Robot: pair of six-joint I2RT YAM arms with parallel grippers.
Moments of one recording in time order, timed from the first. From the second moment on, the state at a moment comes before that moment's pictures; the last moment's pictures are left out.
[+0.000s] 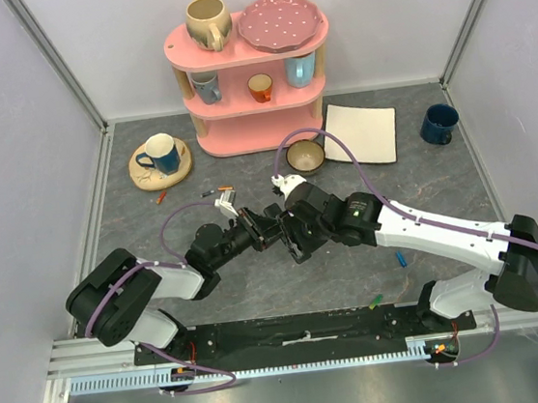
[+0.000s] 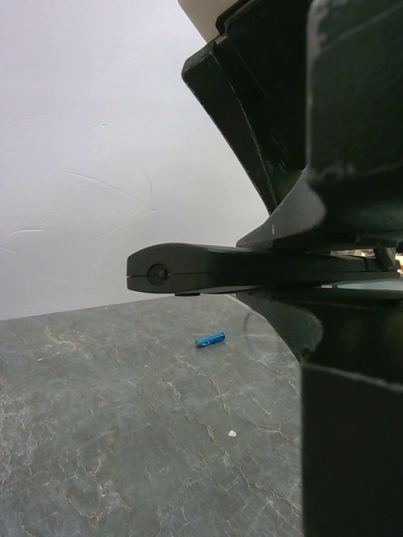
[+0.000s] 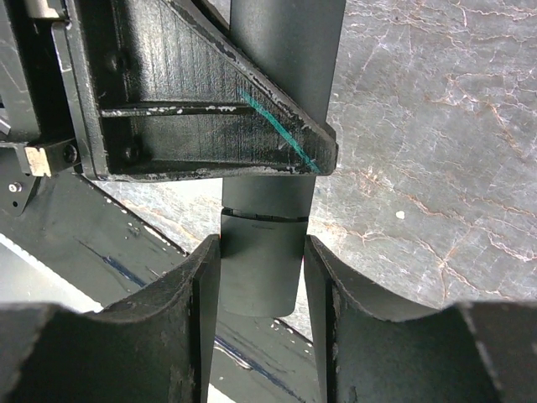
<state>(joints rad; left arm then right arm) -0.72 1.47 0.28 1.16 0.29 -1.39 1.03 1.36 1.14 -0.68 0.12 0.48</state>
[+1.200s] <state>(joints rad) -0.74 1.54 0.31 1.29 0.37 -1.42 1.03 1.36 1.17 -0.68 0.08 0.47</state>
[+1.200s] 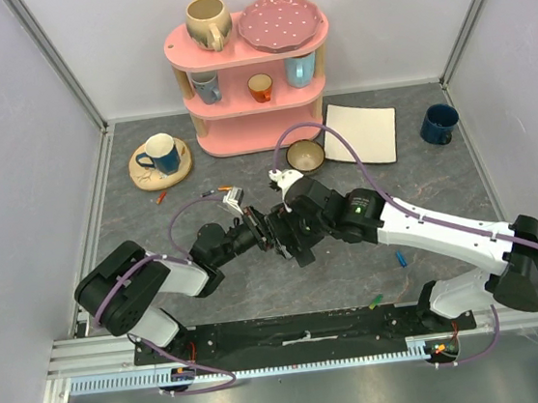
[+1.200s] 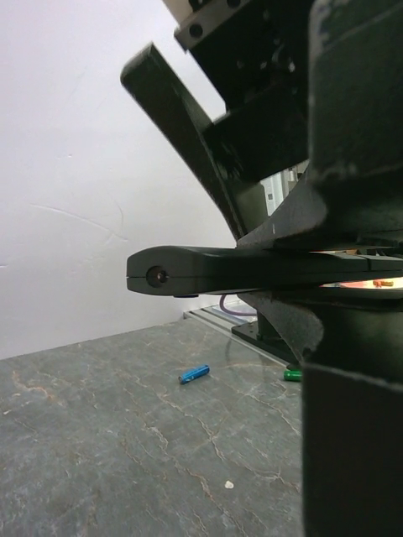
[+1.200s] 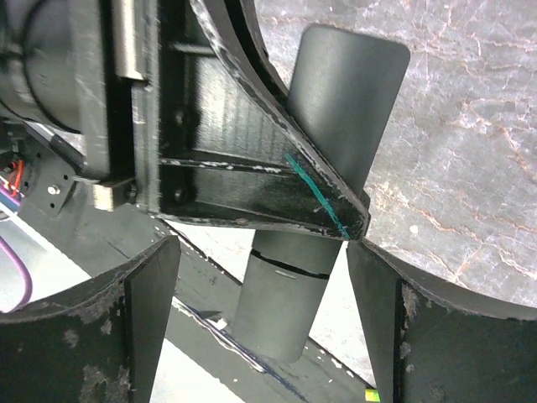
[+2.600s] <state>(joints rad) -0.67 1.54 0.31 1.29 0.48 -1.49 0.74 0.87 0.41 0.24 -0.41 0.89</state>
